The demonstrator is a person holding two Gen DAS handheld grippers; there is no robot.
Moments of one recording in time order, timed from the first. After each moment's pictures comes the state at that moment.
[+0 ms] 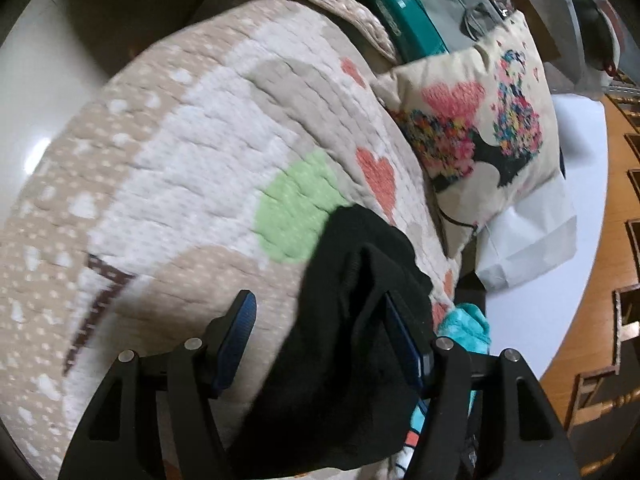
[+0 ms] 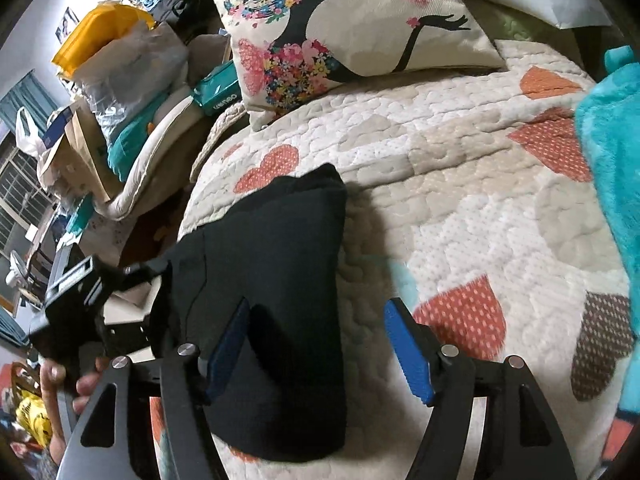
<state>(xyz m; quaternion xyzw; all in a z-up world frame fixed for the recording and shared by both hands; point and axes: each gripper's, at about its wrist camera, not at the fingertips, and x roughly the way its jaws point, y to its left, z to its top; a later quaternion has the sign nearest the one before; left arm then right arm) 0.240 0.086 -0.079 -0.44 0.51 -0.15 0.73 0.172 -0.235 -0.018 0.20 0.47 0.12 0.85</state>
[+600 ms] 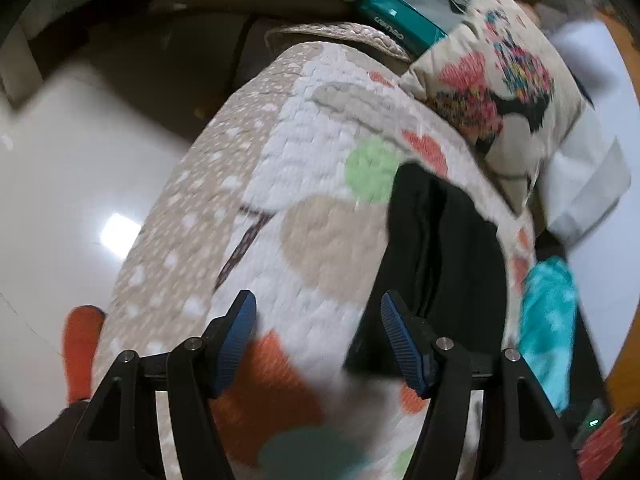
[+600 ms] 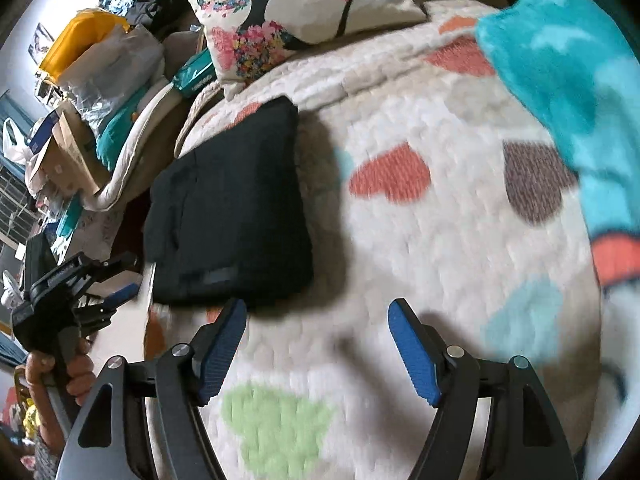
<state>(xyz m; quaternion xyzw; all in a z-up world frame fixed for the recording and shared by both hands) 0.150 0.099 -0.052 -0.25 0.51 -0.06 0.82 0.067 -0.253 -0.029 0.23 0.50 0.08 0.83</state>
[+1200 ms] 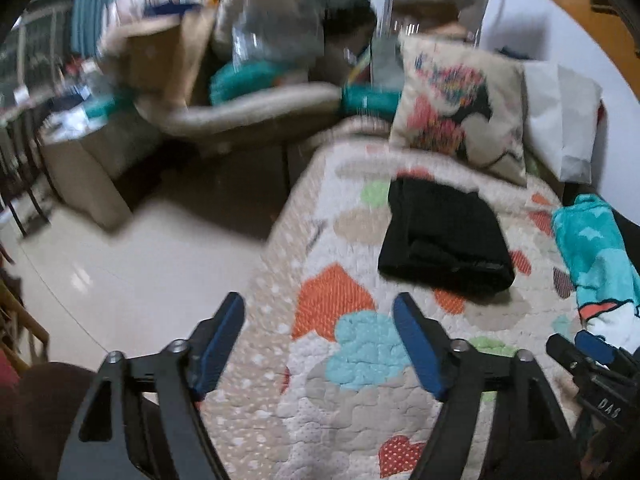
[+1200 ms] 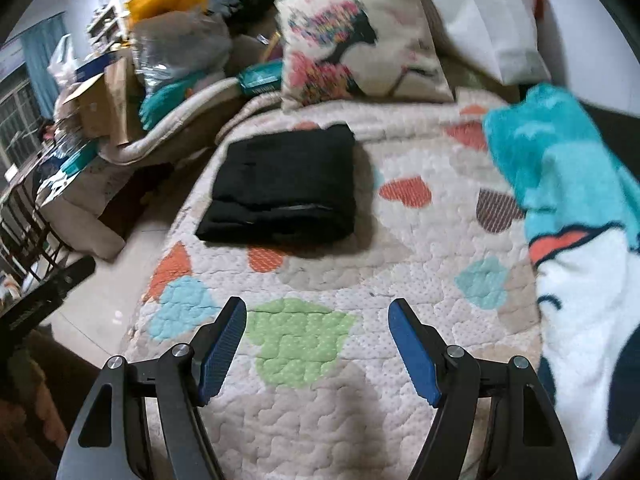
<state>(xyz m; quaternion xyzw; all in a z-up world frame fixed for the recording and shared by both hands) -0.046 0.055 0.031 -0.06 0.33 0.06 0.94 -0.036 -0.201 0.027 0.07 0.41 0.08 0.91</state>
